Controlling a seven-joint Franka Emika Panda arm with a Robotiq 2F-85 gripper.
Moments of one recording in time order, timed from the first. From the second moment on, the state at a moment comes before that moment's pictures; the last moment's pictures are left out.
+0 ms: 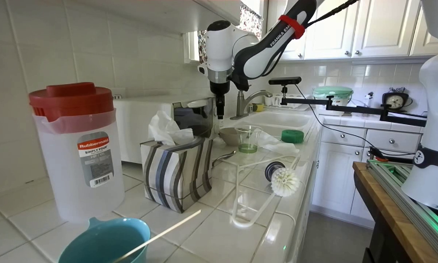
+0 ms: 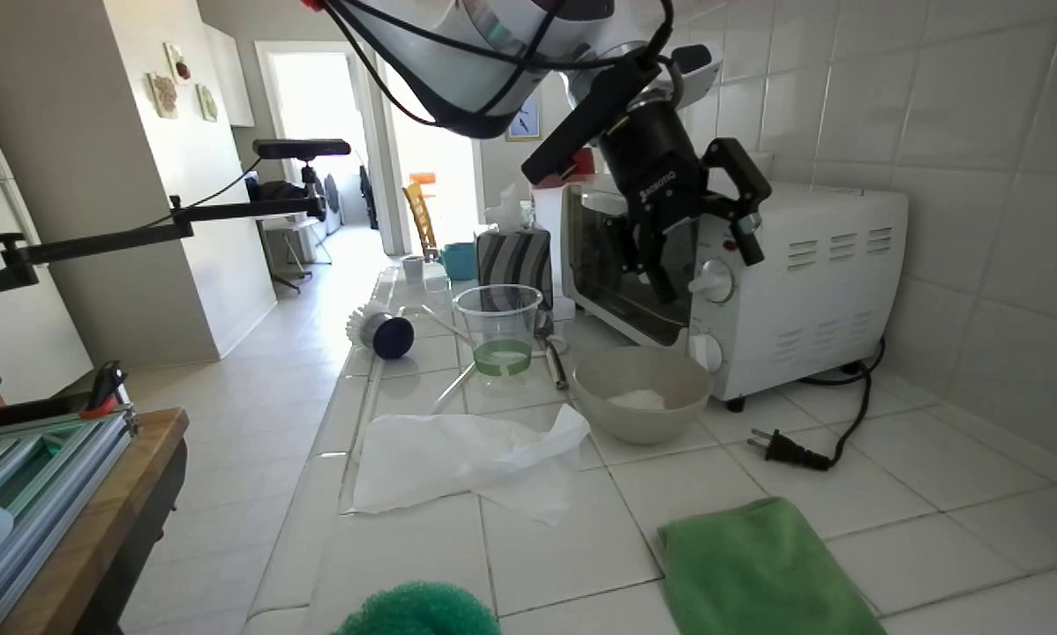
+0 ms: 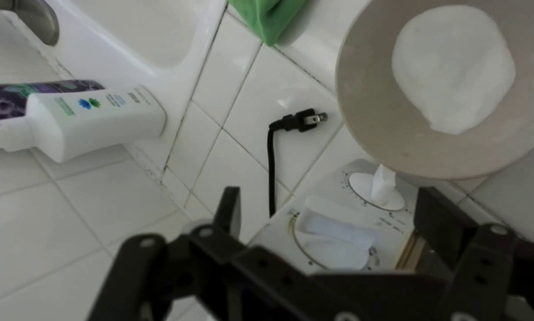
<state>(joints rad) 0.06 0.42 -0.17 -1.84 -0.74 2.38 0.07</state>
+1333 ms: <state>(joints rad) 0.06 0.43 -0.15 -1.84 -0.82 2.31 0.14</state>
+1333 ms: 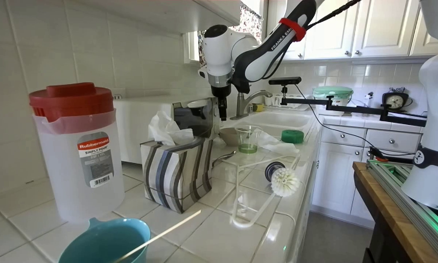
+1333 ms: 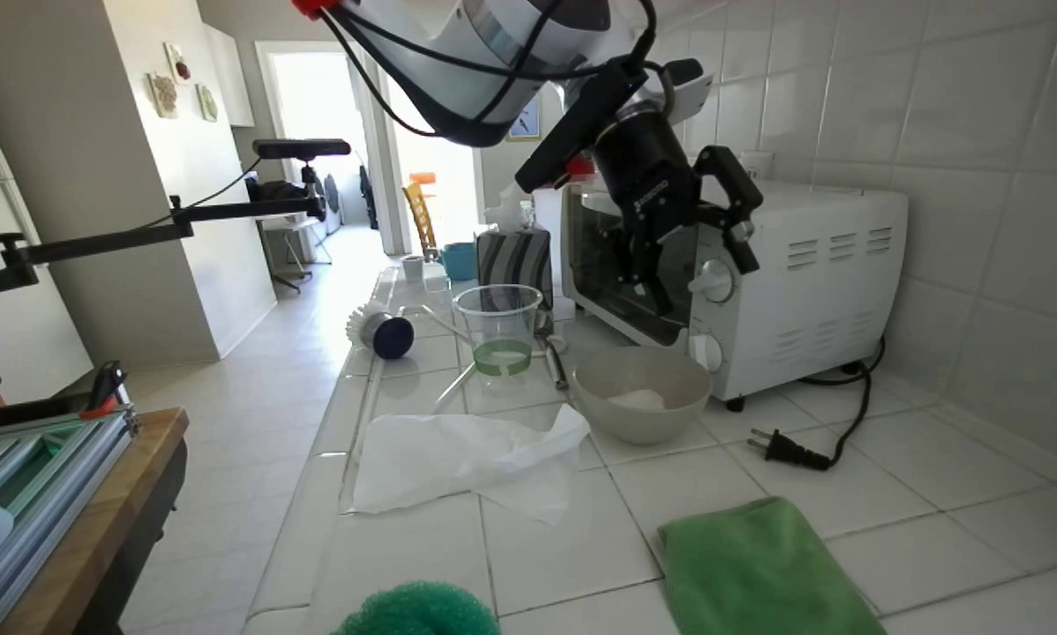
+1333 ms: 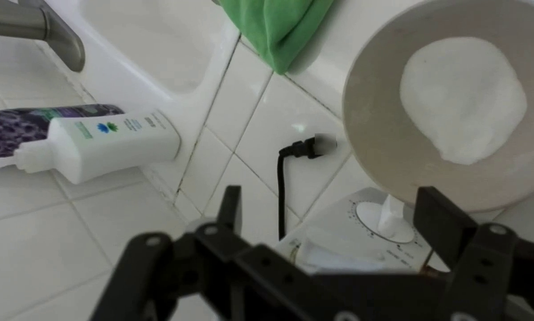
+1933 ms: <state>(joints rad) 0.06 0.44 -0.15 -1.82 -0.83 2.32 0.17</state>
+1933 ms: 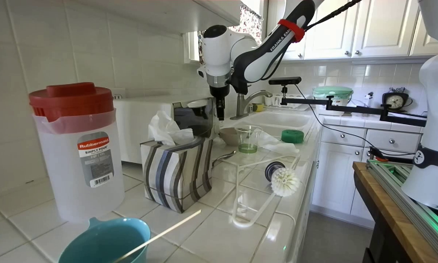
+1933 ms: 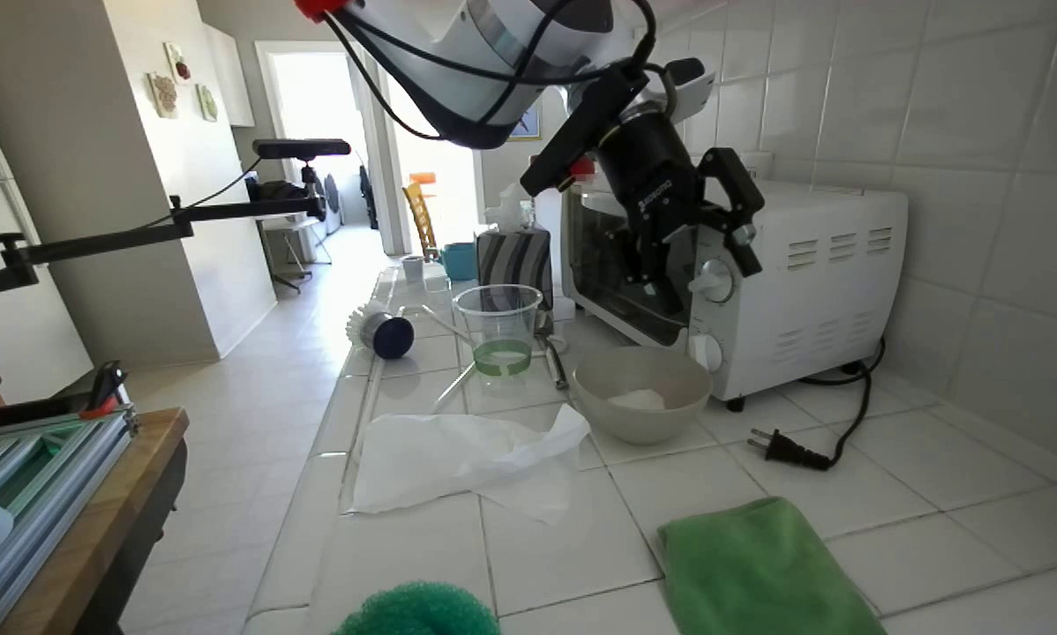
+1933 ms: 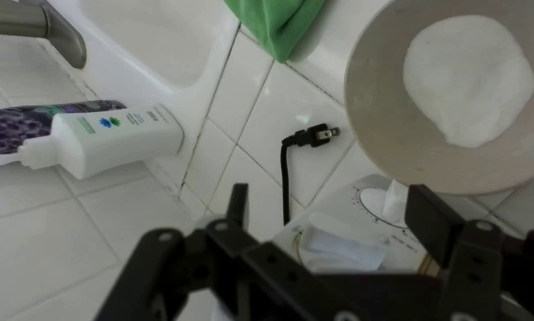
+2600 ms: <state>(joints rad) 0.05 0.45 -0.14 -1.82 -0.83 2.32 0.19</state>
